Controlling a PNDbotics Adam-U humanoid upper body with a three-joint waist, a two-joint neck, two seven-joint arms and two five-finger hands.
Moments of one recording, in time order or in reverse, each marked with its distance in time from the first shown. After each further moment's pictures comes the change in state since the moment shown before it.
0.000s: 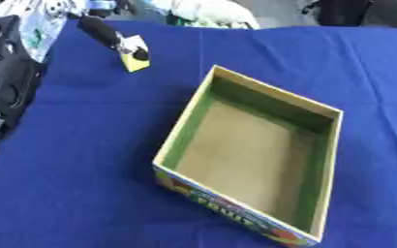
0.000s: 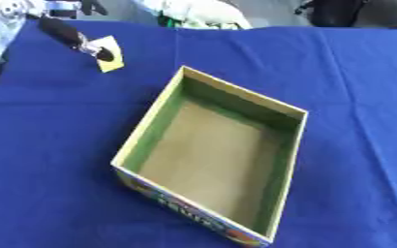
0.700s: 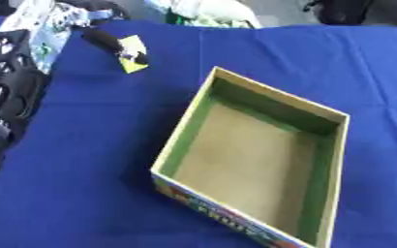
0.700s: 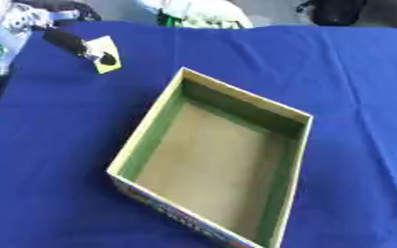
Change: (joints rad) left arm -0.009 -0.001 0.049 0.044 -0.048 0.077 0.058; right arm -0.022 0.001 -0.001 0.000 -0.003 -0.004 -0.004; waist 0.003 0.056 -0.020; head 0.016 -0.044
